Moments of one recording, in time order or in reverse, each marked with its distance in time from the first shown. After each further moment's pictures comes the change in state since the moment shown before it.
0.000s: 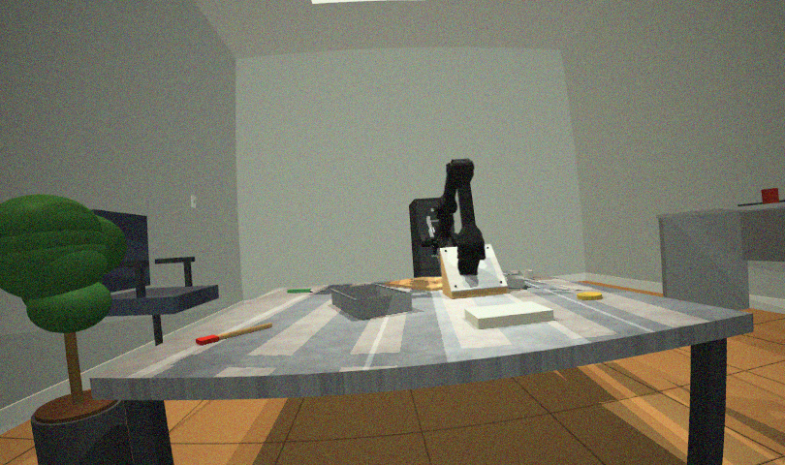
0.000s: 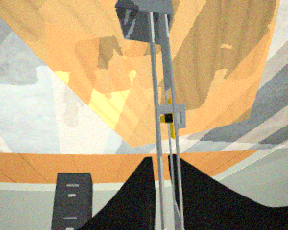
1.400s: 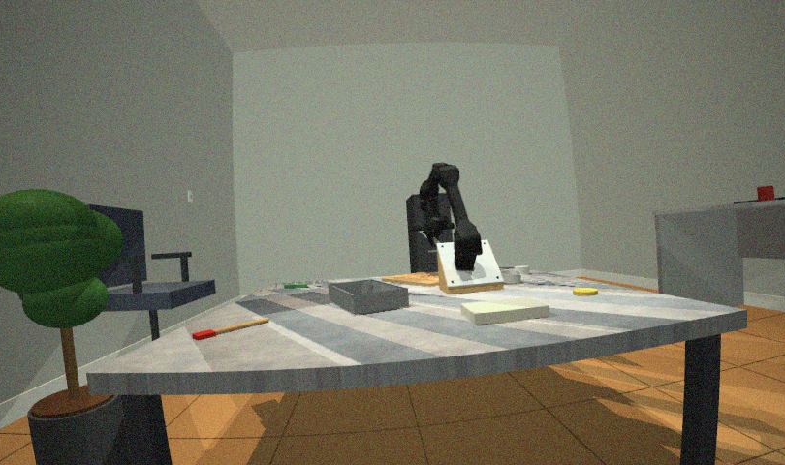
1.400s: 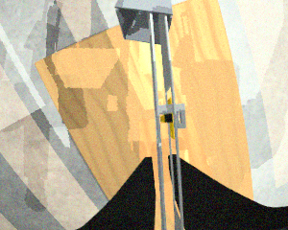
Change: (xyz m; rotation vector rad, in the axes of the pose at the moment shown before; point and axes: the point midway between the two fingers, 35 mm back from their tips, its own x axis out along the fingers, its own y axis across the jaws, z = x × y) arm -0.029 -0.010 -0.004 -0.014 -0.646 0.012
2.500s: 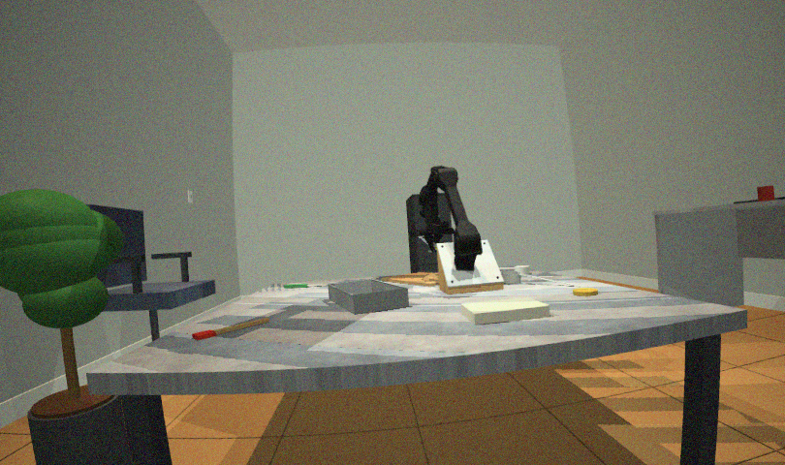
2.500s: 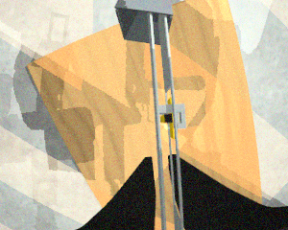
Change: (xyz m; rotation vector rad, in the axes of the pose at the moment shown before) arm 0.023 0.000 -0.002 -0.008 -0.032 0.007
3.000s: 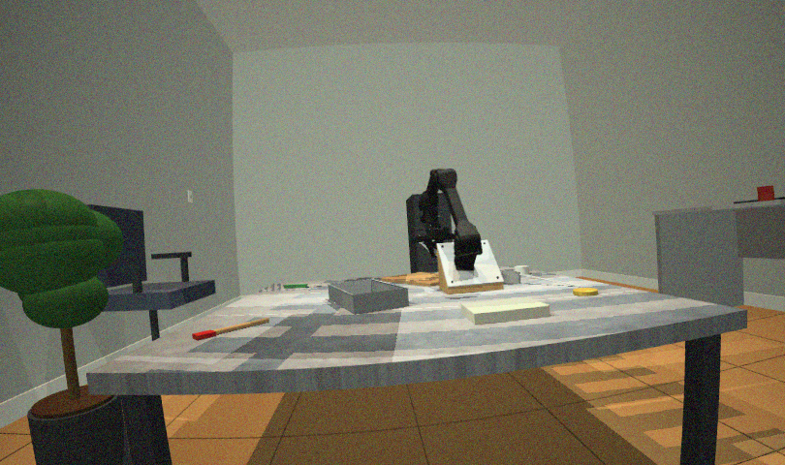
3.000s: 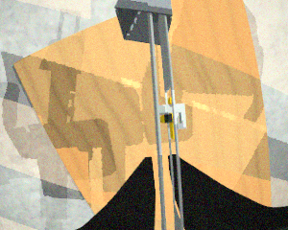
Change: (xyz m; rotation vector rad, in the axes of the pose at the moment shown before) arm 0.025 0.000 -0.001 -0.005 -0.001 0.002
